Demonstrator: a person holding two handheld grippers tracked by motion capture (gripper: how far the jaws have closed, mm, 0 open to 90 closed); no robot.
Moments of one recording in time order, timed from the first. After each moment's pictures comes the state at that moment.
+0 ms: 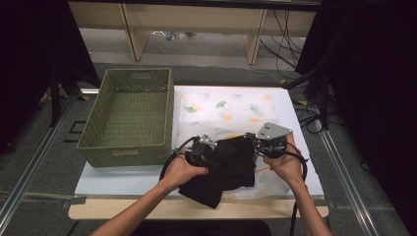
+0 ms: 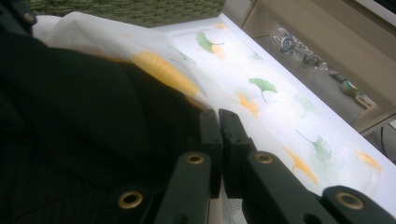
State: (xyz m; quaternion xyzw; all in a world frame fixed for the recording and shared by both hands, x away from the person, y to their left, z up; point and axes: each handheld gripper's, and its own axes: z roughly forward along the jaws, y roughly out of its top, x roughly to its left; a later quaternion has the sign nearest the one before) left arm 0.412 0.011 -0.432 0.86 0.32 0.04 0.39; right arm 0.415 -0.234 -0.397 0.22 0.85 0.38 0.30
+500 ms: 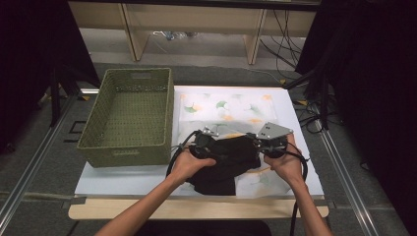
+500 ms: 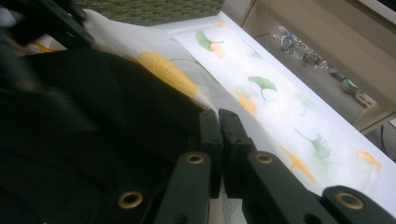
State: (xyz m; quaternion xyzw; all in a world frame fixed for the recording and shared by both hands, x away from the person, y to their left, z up) left arm 0.422 0.010 -0.441 0.85 0.36 0.05 0.38; right arm 0.416 -0.235 -0.398 0.23 0.85 0.38 0.29
